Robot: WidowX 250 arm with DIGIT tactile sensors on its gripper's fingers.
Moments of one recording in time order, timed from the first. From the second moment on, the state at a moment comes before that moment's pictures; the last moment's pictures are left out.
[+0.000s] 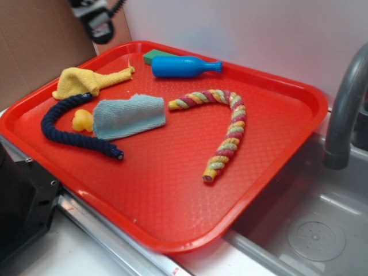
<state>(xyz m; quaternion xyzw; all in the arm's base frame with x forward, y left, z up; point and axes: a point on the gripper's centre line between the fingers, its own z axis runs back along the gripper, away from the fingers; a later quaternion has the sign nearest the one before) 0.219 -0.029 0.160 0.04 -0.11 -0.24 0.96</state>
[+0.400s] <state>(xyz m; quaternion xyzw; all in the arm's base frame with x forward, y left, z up) 0.310 -0.036 0.093 0.01 -0.09 -0.36 0.93</state>
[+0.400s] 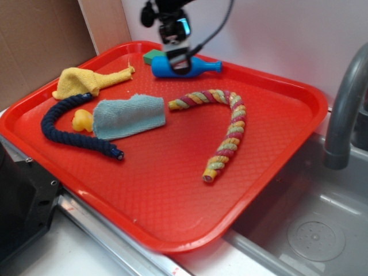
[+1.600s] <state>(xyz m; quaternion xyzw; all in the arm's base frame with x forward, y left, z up) 0.301 -0.038 0.027 0.00 -0.03 -0.35 0.94</state>
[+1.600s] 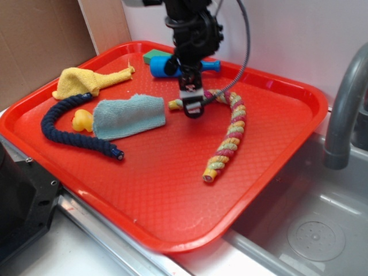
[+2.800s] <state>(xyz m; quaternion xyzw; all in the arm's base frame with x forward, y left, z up) 0.256 -0.012 0.111 0.07 -0.02 -0.22 0.97</state>
